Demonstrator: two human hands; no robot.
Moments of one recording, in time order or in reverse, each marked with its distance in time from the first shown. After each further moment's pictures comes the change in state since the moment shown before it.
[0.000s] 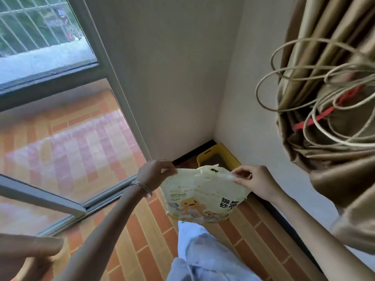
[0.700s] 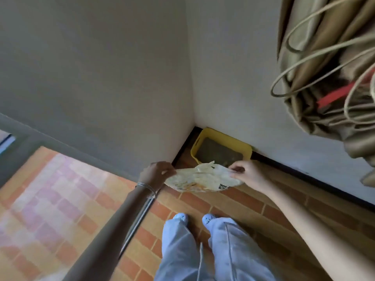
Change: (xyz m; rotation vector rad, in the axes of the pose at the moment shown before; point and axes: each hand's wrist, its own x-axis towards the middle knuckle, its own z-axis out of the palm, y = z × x) left_hand 0.227 -0.096 -0.006 0.050 -0.425 0.140; right_hand 0.146 0.030 0.083 0.167 0.167 0.413
